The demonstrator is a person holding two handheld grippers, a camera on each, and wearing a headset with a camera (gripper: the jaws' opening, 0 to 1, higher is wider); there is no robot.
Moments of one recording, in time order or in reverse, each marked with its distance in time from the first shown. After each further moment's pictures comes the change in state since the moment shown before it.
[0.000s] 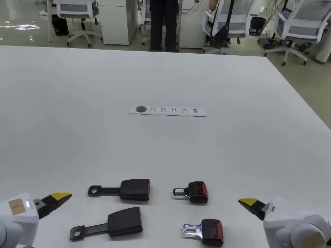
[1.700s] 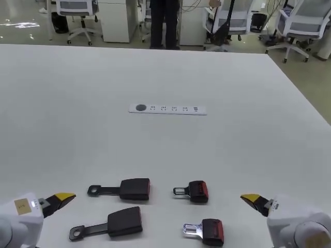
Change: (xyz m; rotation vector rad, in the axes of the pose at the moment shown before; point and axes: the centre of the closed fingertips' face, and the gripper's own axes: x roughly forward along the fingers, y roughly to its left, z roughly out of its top) left arm 0.007 -0.002 0.001 0.029 0.030 -0.021; right arm -0.003 -0.009 0.005 -0.025 -0.003 -0.013
